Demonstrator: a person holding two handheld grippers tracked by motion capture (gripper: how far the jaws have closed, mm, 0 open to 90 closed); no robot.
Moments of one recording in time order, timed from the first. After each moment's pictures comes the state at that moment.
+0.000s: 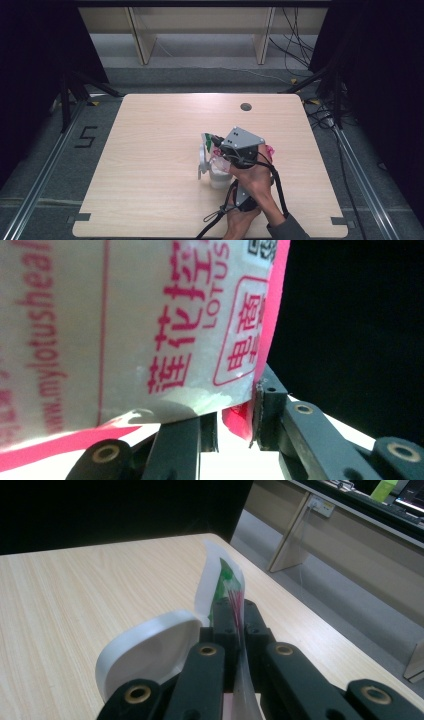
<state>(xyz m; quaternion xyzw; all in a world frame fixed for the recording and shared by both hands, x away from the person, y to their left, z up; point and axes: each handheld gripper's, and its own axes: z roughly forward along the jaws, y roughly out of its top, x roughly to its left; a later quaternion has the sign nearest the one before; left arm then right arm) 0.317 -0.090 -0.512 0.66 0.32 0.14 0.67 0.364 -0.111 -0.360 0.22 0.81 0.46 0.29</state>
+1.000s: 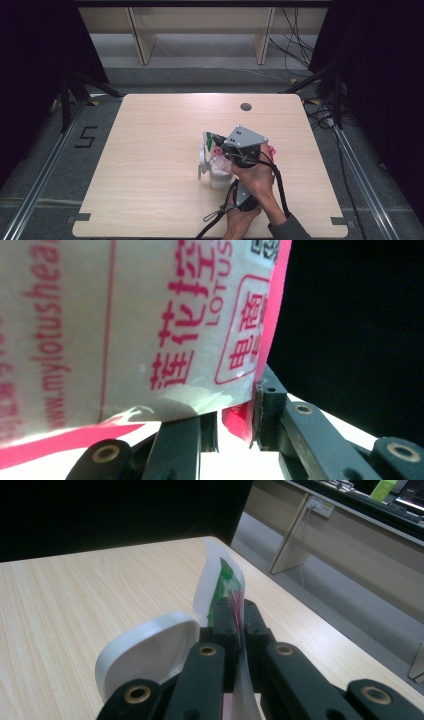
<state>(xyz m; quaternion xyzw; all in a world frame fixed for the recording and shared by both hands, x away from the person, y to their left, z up) 0.318 -0.088 -0.512 0.67 0.31 0.15 0.66 0.366 -0.117 -0.357 0.22 0.80 0.47 0.29</state>
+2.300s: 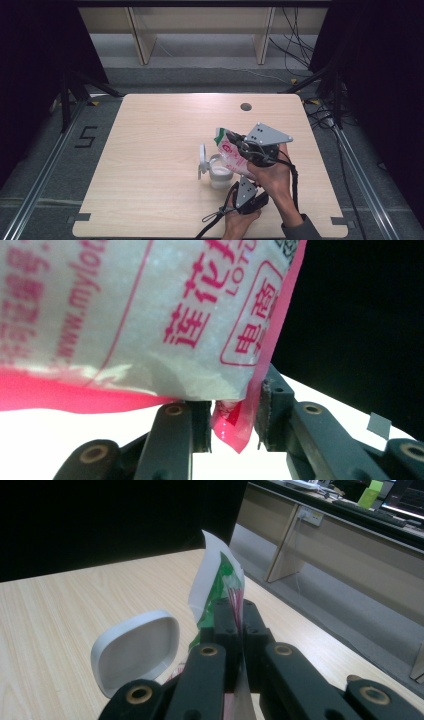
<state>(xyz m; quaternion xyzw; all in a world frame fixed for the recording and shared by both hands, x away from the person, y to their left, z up) 0.313 -0.087 -0.519 0.69 0.31 0.13 0.64 0.358 -0.154 -0.342 0.24 0.78 0.51 0.28</state>
